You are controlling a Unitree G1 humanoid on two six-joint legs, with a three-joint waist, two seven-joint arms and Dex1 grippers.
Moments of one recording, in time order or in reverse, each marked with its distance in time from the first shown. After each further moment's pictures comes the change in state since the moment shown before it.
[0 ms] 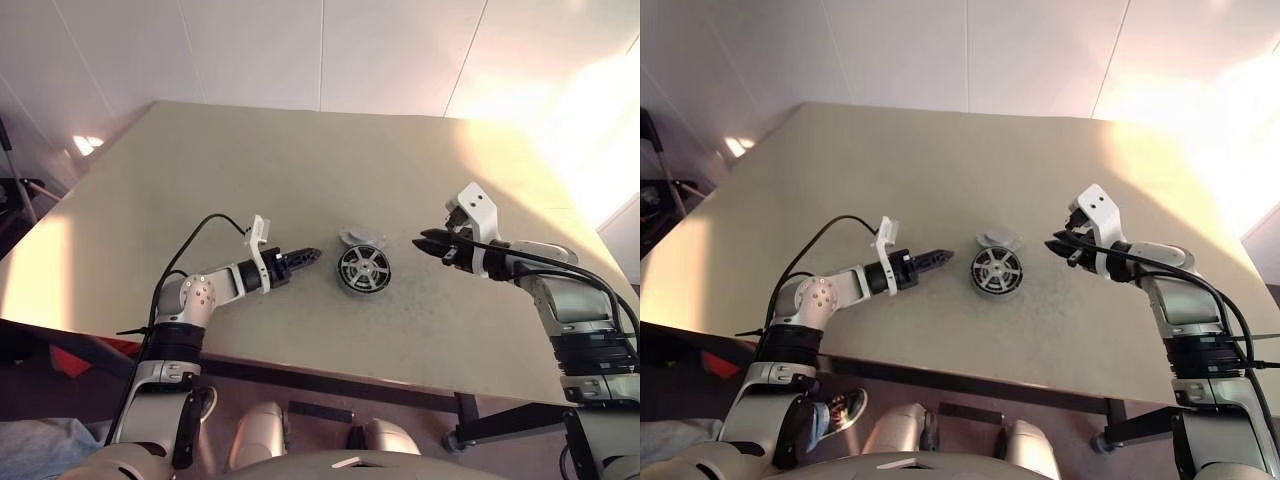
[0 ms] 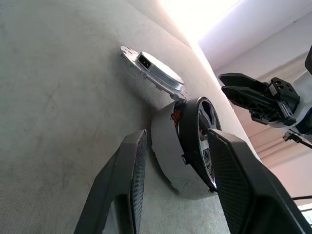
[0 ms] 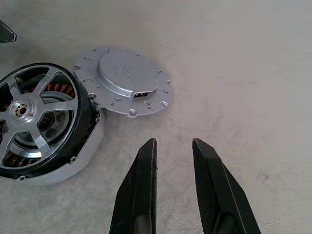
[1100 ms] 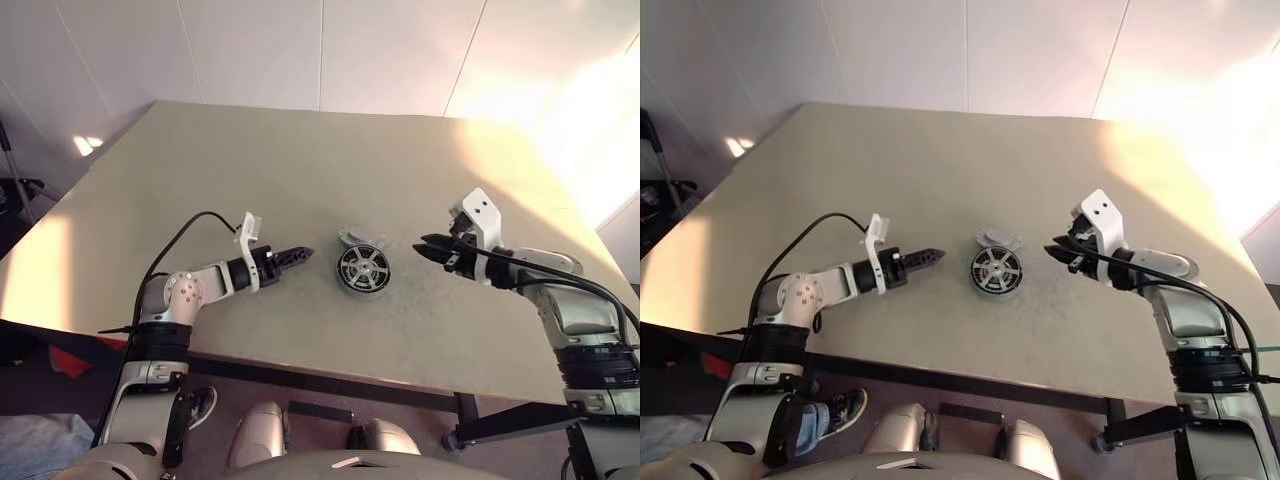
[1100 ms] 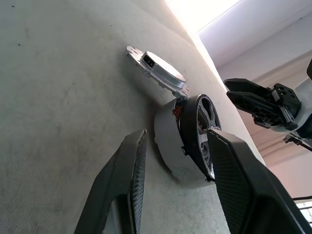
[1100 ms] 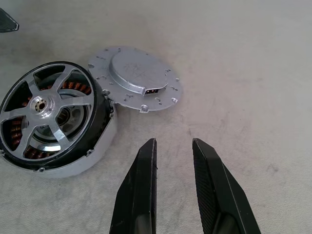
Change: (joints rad) left arm -0.005 0.059 0.016 -0.052 -0.040 0.071 0.010; right arm 0.057 0.003 -0.035 -0.064 0.020 0.017 -0.001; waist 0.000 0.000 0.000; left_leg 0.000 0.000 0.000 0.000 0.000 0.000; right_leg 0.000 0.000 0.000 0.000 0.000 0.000
